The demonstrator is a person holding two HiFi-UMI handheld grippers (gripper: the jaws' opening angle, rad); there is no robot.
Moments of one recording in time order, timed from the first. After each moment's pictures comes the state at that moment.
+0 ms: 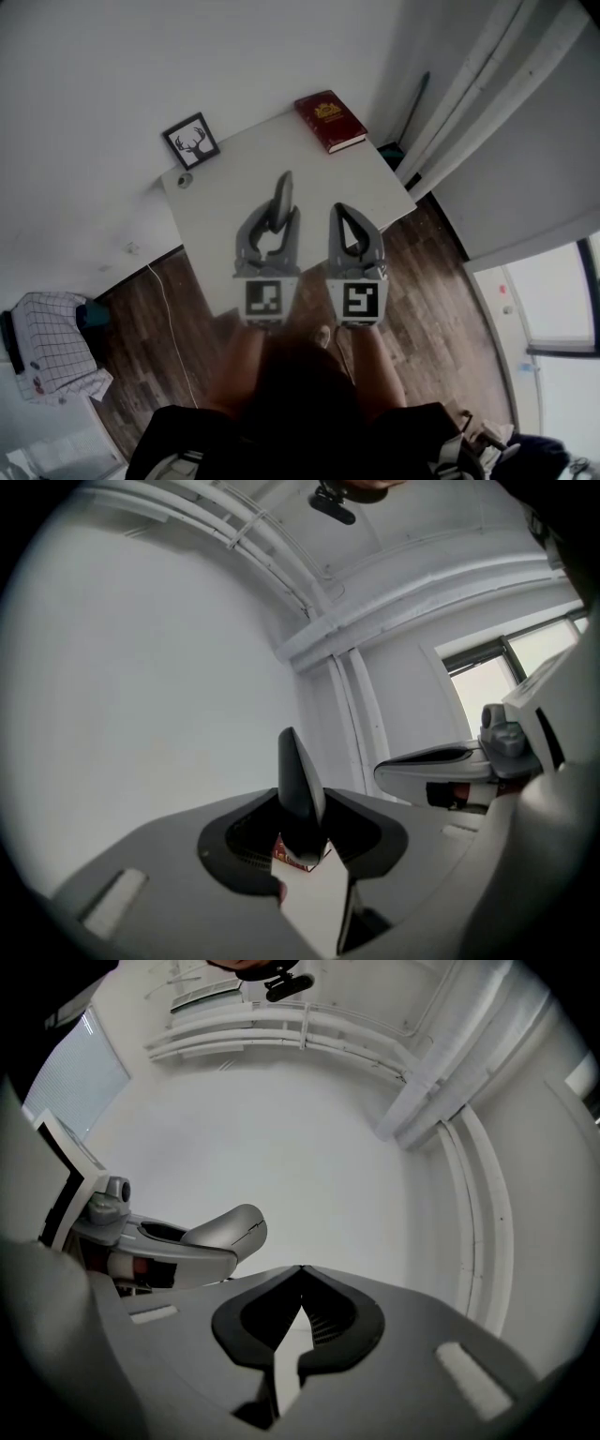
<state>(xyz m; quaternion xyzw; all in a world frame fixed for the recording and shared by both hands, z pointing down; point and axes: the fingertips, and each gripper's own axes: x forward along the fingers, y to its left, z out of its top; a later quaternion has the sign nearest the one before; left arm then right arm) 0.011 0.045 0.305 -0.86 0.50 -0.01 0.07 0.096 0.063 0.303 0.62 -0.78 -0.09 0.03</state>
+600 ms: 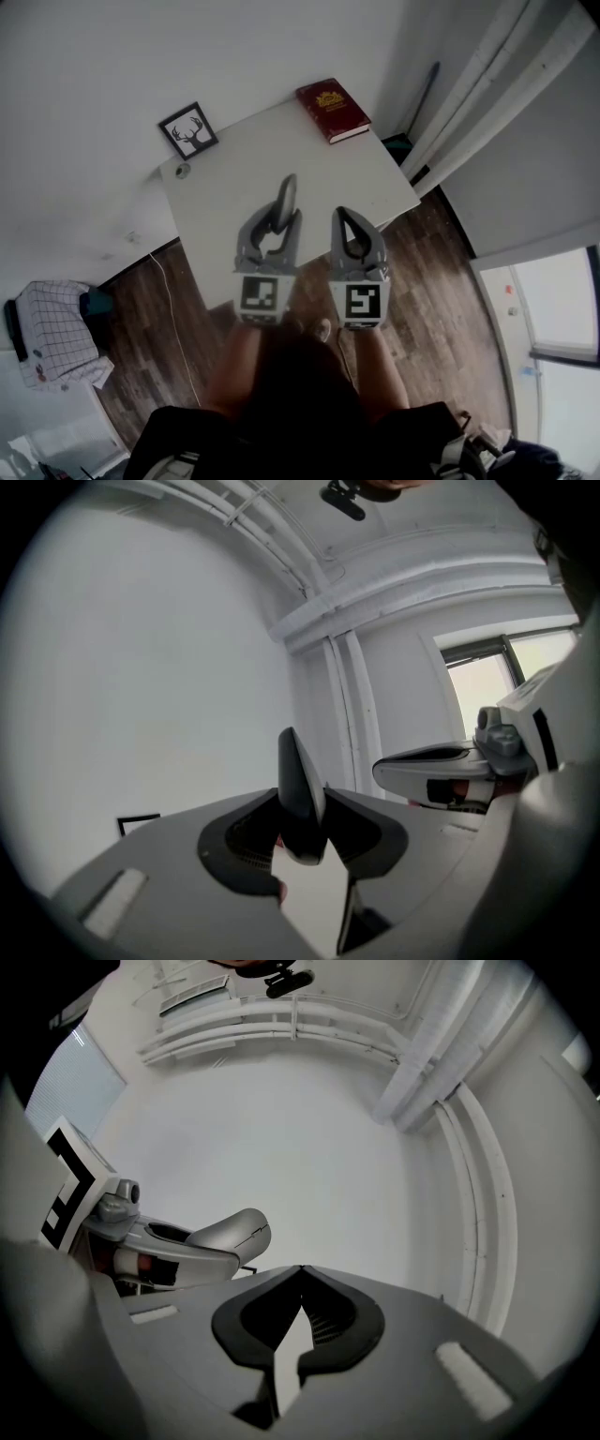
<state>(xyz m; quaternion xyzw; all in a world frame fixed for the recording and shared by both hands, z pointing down) 0.043 0.041 0.346 -0.87 0.48 -0.05 0.03 0.127 0.060 0.342 0.61 -0.79 -0.06 0.03</state>
